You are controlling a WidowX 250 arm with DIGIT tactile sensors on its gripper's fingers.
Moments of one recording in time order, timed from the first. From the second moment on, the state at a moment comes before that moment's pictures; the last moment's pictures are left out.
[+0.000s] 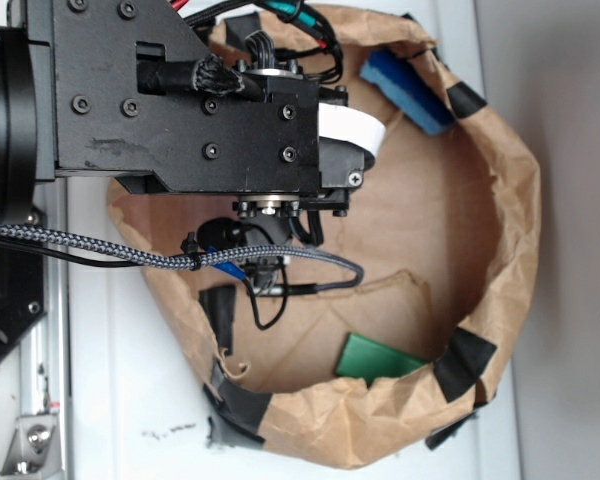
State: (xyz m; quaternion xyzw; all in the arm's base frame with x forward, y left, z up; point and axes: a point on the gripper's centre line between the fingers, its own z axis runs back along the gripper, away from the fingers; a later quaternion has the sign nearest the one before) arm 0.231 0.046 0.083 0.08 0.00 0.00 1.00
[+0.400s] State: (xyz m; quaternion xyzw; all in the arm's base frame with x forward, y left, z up) arm 0.220 0.057 0.066 0.07 0.03 -0.01 1.00
